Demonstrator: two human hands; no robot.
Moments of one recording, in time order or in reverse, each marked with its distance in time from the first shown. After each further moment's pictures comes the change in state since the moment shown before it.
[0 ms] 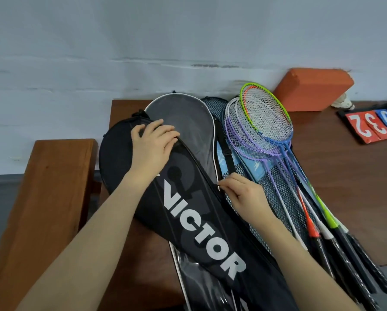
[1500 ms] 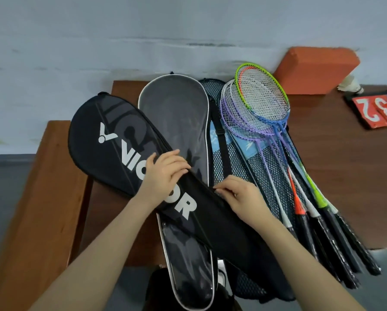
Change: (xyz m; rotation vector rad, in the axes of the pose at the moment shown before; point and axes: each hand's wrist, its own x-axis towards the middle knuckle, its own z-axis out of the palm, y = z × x) left_hand -0.112 0.069 0.023 -0.279 -0.174 0.002; right_hand -0.068 0.009 -0.023 0.195 -0.186 0.092
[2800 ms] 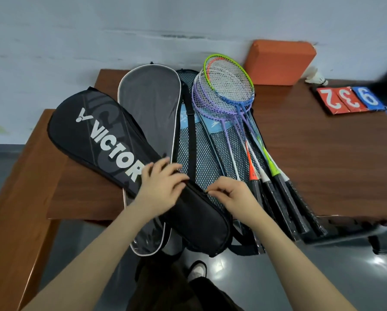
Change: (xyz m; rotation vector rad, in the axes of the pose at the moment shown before) left_hand -0.087 0.140 0.060 0.310 -0.075 -0.060; right_hand -0.126 0.034 -0.058 0.169 -0.121 0.040
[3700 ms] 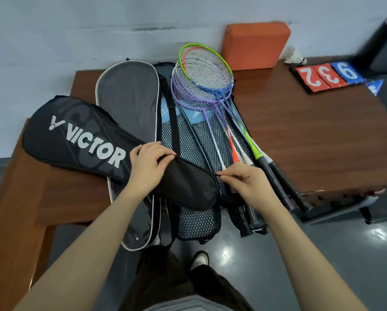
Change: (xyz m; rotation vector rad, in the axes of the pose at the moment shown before) left_hand 0.035 0.021 -0.006 -0.302 0.143 -0.113; right_hand -0.039 0.022 -0.039 0.155 0.261 0.037
